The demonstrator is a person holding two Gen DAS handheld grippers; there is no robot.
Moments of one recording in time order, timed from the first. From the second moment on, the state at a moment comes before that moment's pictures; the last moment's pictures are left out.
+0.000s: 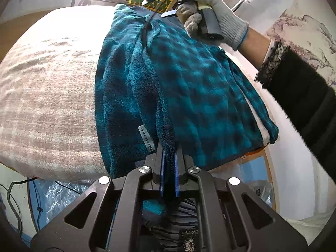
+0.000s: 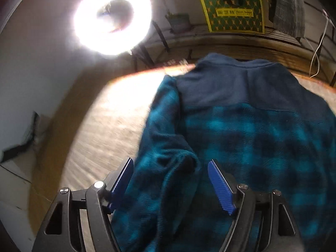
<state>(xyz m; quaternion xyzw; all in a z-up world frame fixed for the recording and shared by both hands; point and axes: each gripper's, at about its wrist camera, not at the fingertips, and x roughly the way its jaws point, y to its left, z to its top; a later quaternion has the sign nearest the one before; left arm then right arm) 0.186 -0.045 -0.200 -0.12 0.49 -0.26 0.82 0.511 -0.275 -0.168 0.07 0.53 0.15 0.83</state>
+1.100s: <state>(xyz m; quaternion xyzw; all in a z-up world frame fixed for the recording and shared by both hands) 0.175 -0.100 -0.184 -0.06 0.49 -0.33 0.80 0.503 -0.331 -0.172 0.07 0.52 0.12 0.84</state>
